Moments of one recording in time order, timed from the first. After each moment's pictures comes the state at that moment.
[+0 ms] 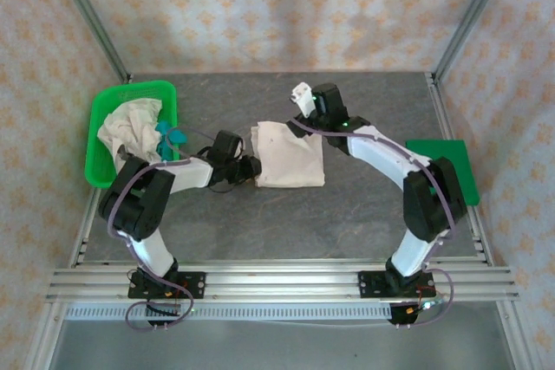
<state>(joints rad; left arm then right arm) -0.38 1.70 0.82 -0.05 0.30 -0.82 0.51 1.68 1.25 -0.15 0.05 -0.25</state>
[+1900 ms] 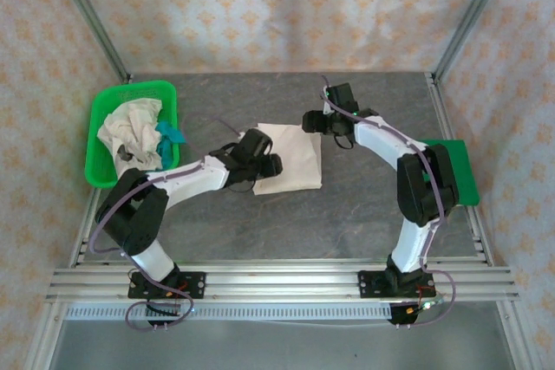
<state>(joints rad) -0.61 1.65 1.05 -0.30 -0.02 -0.80 0.37 1.83 1.33 -0.36 -0.13 0.34</state>
